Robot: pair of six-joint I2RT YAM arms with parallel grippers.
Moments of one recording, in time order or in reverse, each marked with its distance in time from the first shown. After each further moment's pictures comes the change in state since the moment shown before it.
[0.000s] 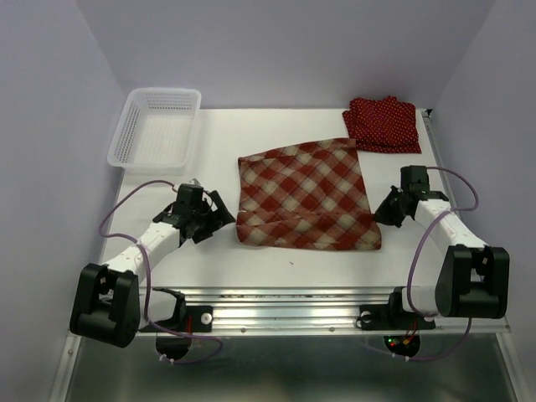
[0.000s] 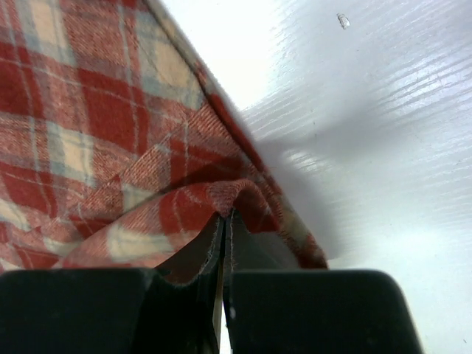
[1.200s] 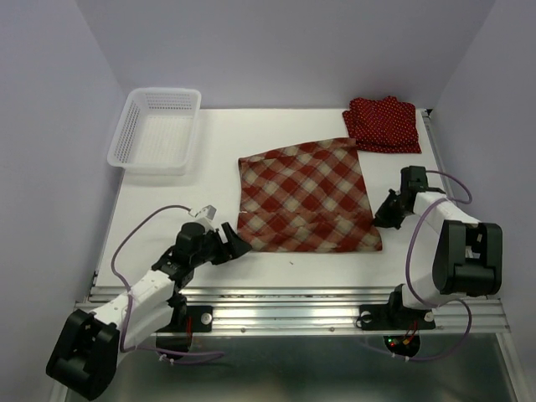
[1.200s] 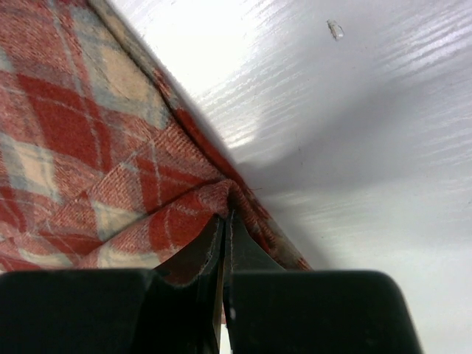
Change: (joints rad) left arm -0.166 -0.371 -0.443 0.414 0.195 -0.026; right arm -0.068 0.166 0.014 0.019 -0.050 -0.064
